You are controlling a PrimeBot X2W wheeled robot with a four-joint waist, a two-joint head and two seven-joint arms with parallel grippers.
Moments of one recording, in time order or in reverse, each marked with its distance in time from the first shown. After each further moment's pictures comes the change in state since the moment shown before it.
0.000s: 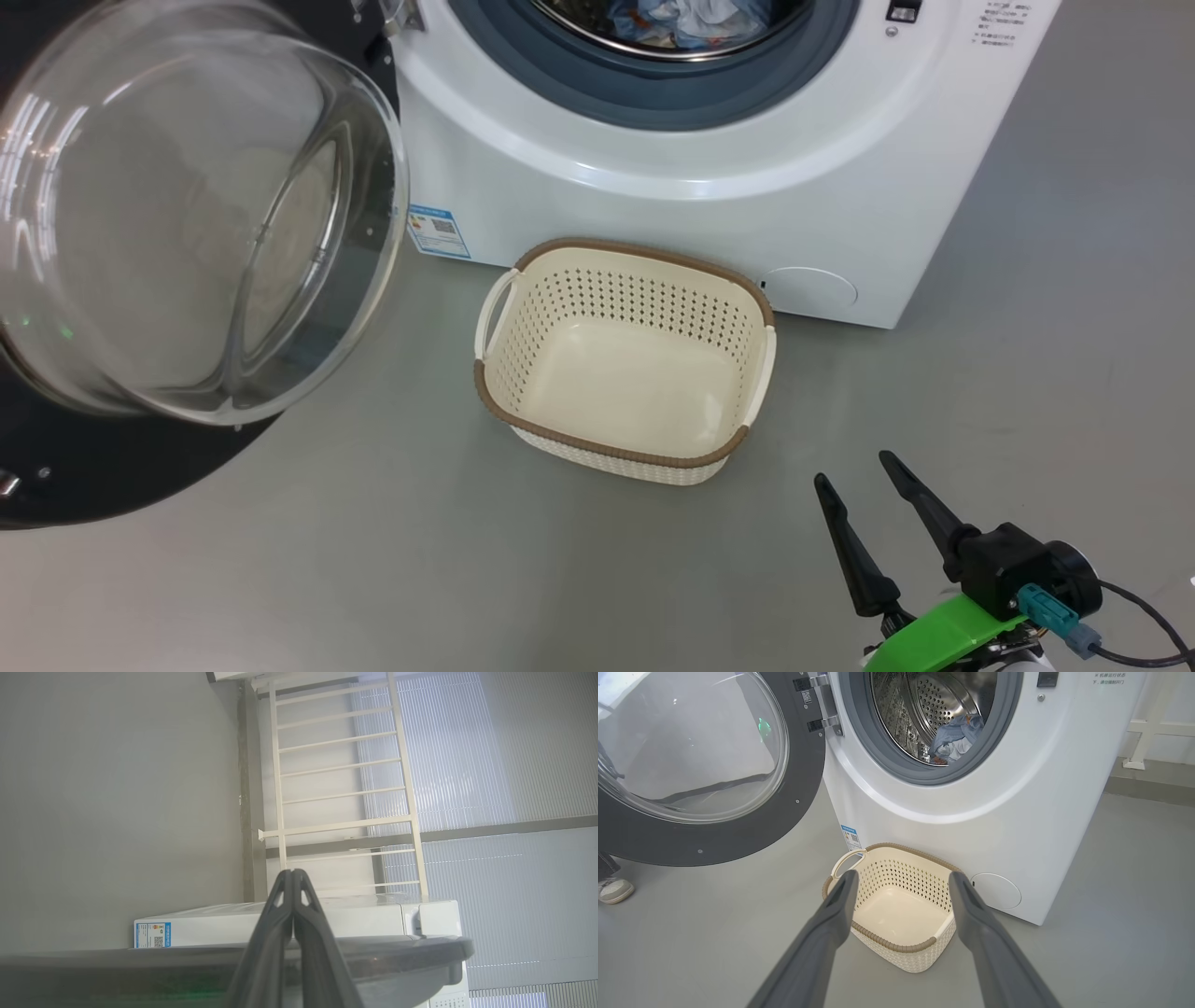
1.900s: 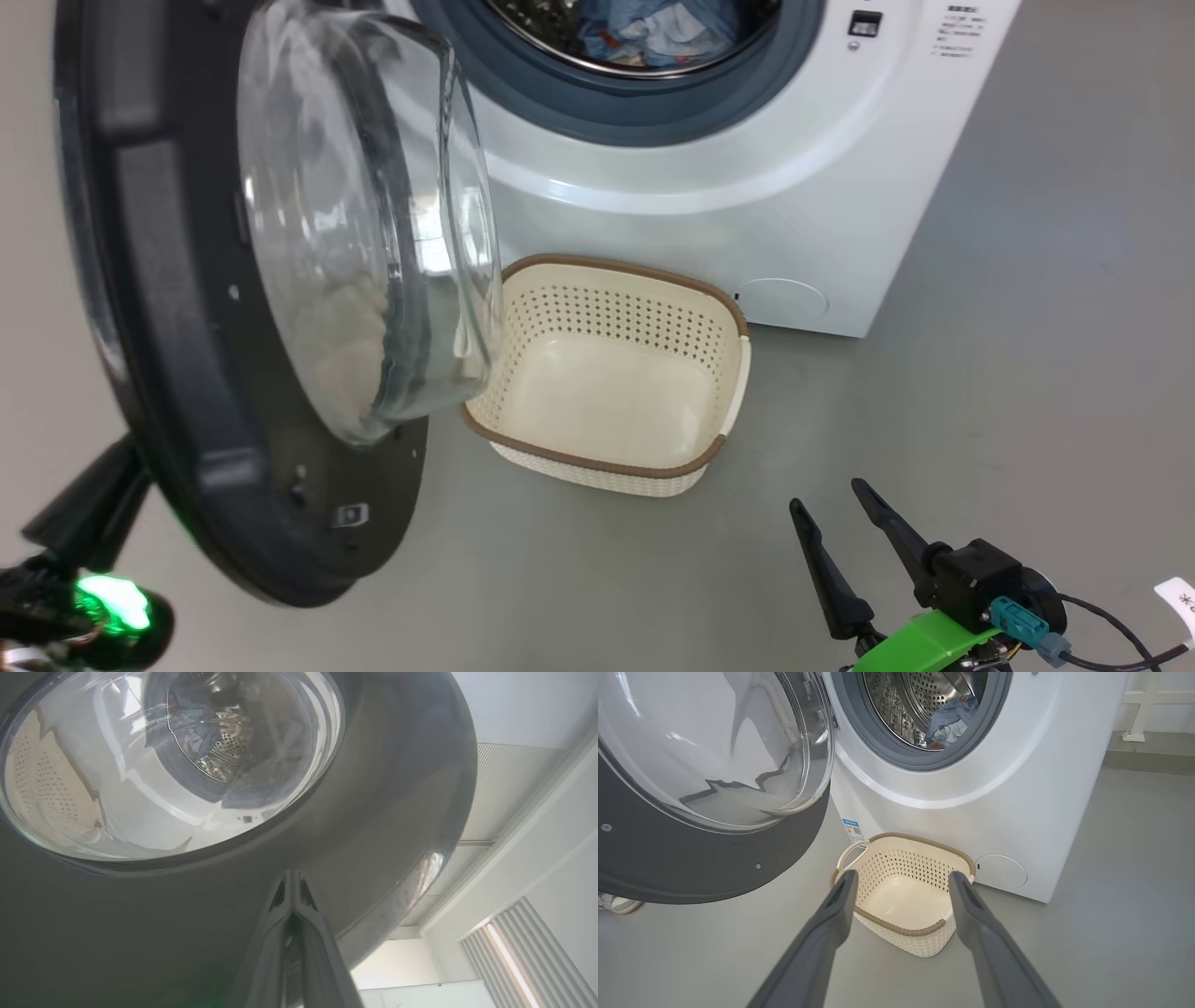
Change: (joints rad) left arm 0.362 -0.281 -0.222 -0.680 -0.292 0.160 0.670; right arm 0.004 0.034 0.030 0.061 0.046 0.000 0.000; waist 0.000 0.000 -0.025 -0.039
